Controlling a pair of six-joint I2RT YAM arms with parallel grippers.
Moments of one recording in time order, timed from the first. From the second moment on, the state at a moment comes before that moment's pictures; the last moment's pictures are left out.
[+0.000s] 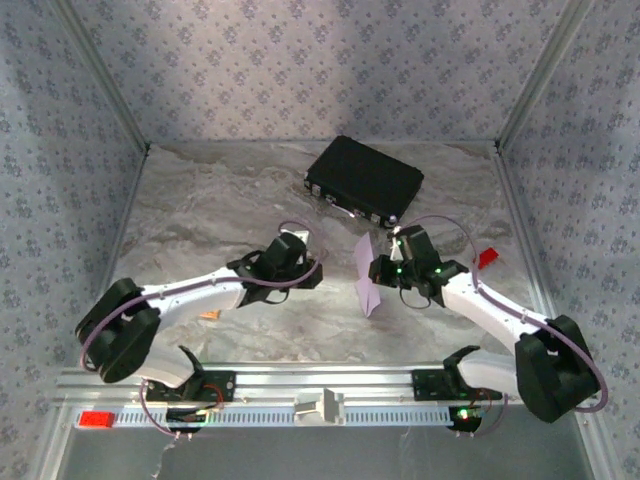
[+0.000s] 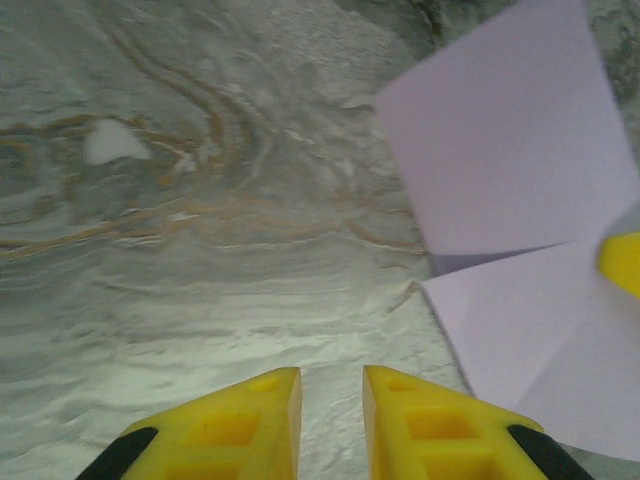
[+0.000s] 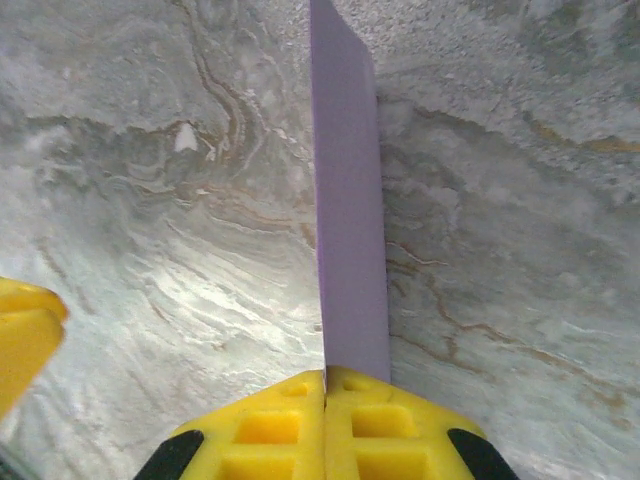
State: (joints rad) left arm -0.87 1.41 0.75 -0.12 0.00 -0.73; right arm 0.50 1.18 0.62 -0.30 -0.24 0.63
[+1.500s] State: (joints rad) left arm -0.84 0.78 0.50 -0.49 -0.56 -1.02; right arm 0.93 1.67 1.06 -0.56 0.18 0.65
